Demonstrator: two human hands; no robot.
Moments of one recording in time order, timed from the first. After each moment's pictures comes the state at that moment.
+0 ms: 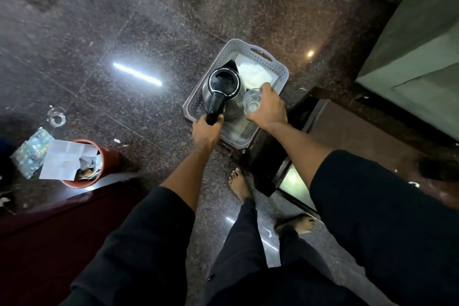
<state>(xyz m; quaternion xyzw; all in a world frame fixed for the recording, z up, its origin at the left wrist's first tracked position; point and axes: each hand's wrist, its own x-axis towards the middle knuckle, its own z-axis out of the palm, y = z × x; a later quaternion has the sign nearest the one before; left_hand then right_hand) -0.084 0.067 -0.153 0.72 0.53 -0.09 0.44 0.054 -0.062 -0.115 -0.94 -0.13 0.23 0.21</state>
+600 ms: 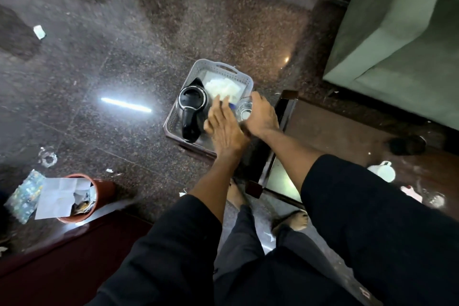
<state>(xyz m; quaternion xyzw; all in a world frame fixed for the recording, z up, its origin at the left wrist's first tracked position) -0.031 -0.061 -0.076 0.93 0.30 0.05 0.20 0.058 -0.132 -0.067 -0.95 -0.11 0.20 0.22</state>
